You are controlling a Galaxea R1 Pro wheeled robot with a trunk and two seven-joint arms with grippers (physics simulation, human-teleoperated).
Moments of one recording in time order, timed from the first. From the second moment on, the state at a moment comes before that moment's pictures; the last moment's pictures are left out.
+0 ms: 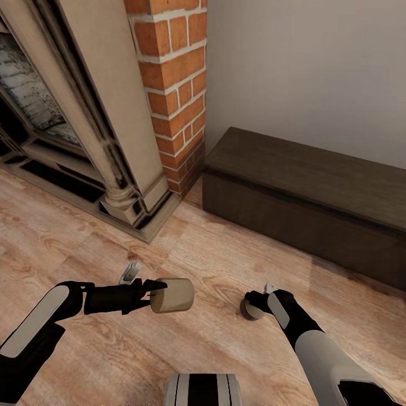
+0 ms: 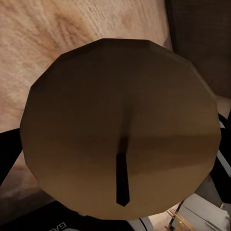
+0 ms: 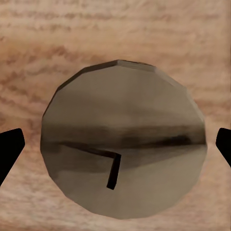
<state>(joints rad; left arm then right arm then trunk) -0.46 0.39 -0.25 -1.54 1.82 1.00 0.49 -0.76 0.03 -0.07 -0.51 -0.37 0.51 -0.16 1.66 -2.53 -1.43</state>
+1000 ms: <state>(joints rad) -0.46 0.39 -0.25 -1.54 1.82 1.00 0.49 -0.76 0.03 -0.07 -0.50 -0.40 0.47 -0.16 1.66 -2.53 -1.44</state>
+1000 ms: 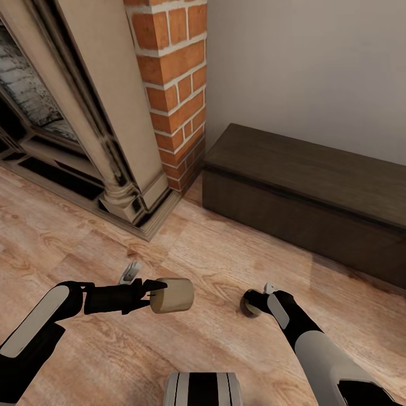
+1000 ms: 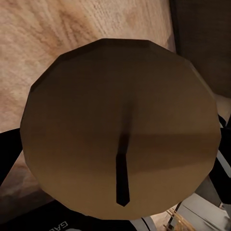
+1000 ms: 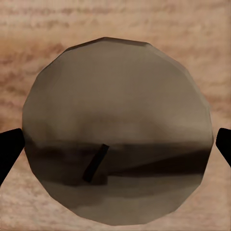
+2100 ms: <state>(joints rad) -0.46 0.39 -0.25 -1.54 1.82 1.00 0.49 -0.76 0.03 -0.07 -0.49 -0.40 0.47 -0.13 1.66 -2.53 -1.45</state>
